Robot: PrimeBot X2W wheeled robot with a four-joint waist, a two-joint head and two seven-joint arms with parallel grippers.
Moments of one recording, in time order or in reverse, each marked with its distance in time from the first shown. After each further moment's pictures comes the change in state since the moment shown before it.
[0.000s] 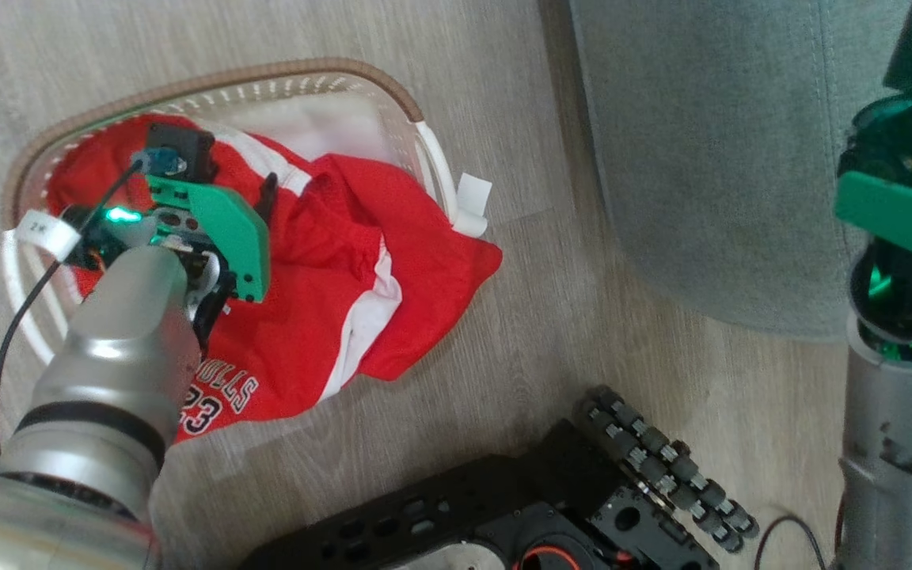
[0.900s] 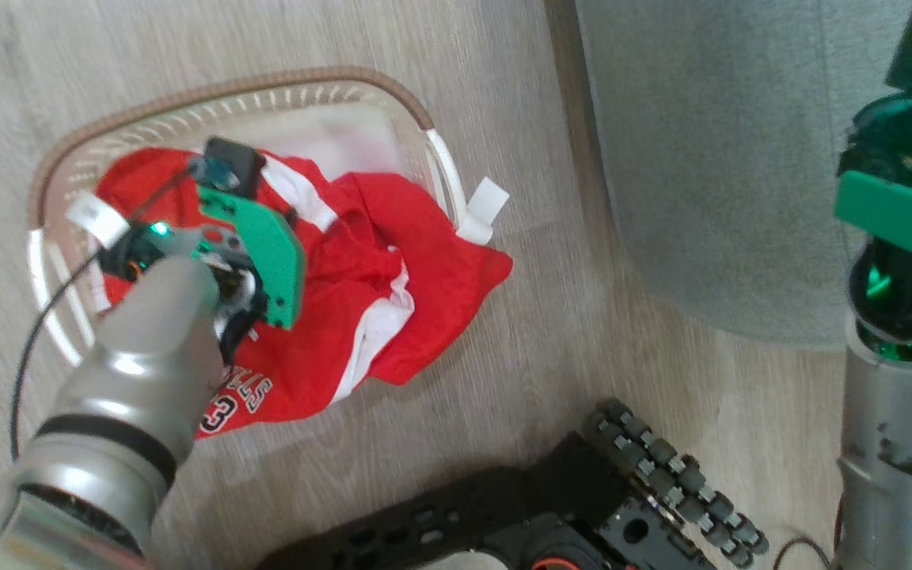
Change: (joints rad) left arm 0.029 0.027 -0.235 -0.111 -0.186 0.000 0.180; right arm -0.010 0.000 0.004 -0.006 0.001 0.000 0.000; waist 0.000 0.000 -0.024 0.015
